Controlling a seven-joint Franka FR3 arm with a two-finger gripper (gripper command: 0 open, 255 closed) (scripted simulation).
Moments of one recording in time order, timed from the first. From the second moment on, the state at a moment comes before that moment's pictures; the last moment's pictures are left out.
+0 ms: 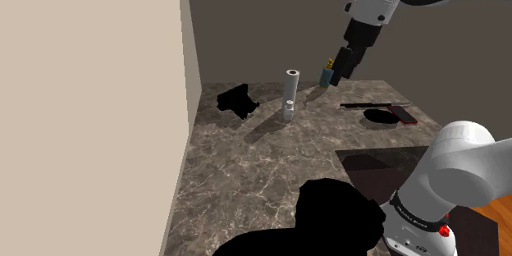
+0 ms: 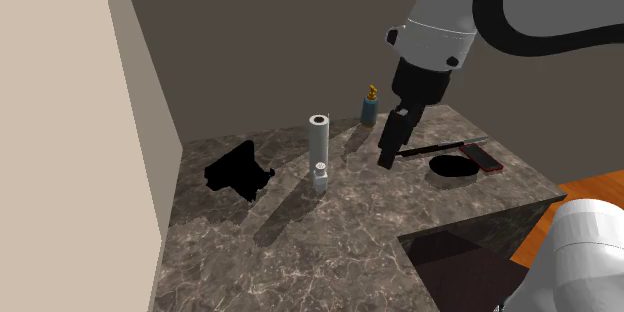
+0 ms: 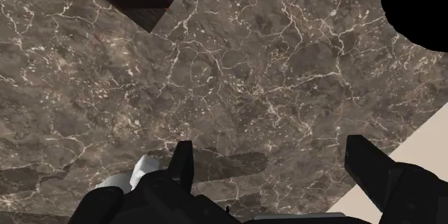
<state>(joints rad) 0.00 -0.83 -0.03 -2.44 0.10 1.69 -0.03</state>
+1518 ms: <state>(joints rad) 0.01 -0.10 -0.28 -2.06 0.01 2.03 -0.59</state>
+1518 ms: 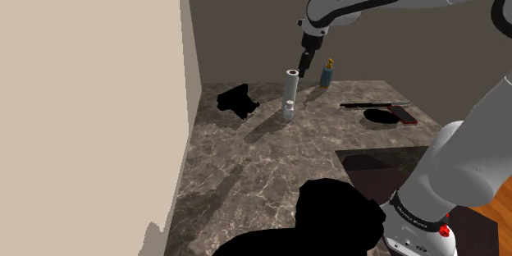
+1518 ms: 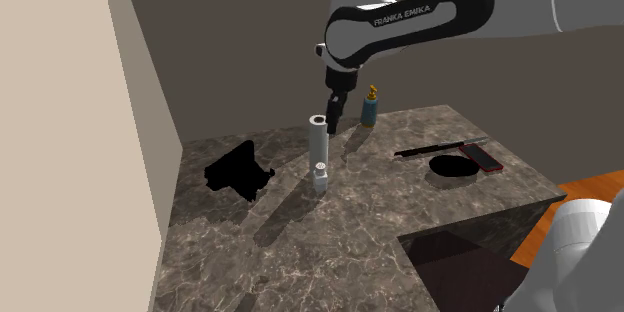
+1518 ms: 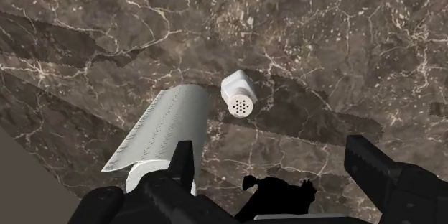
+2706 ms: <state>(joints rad) -0.04 0.30 -0.29 -1.77 0.10 2.14 -0.81</state>
